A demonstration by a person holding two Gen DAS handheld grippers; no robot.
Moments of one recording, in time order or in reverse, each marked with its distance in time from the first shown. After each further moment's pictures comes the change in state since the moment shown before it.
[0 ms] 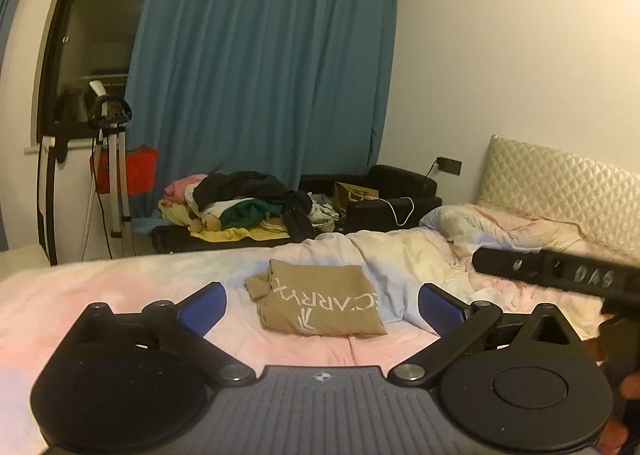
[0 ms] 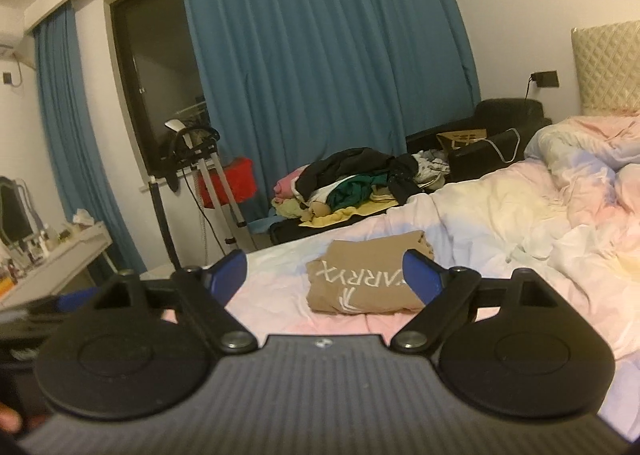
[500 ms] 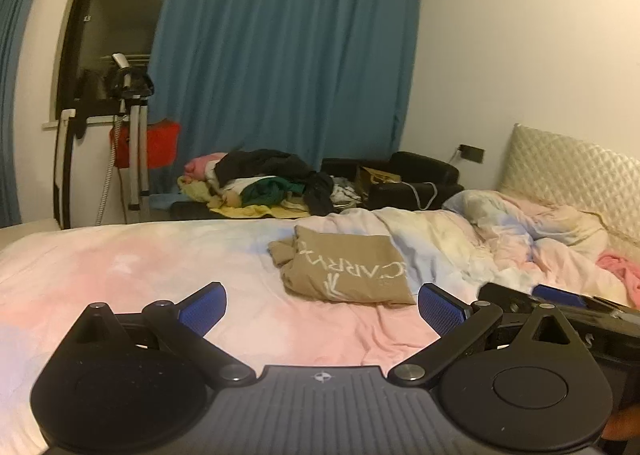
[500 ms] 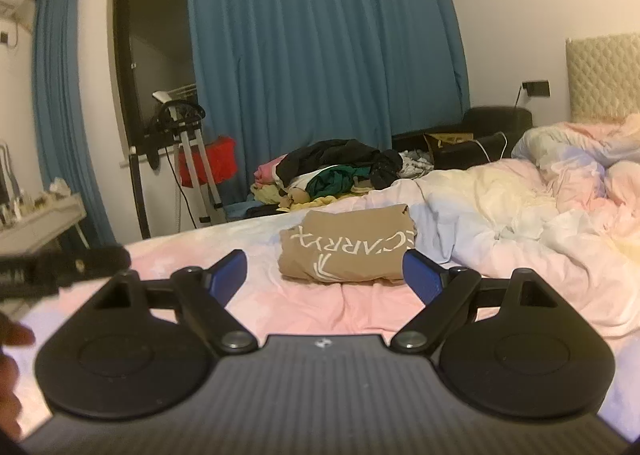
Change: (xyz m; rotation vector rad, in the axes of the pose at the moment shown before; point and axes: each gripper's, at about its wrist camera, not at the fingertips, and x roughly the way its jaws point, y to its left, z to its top) left arm 0.028 0.031 -0.057 -0.009 0.030 0.084; right arm 0.027 0.001 -0.080 -0.090 -0.019 -0.063
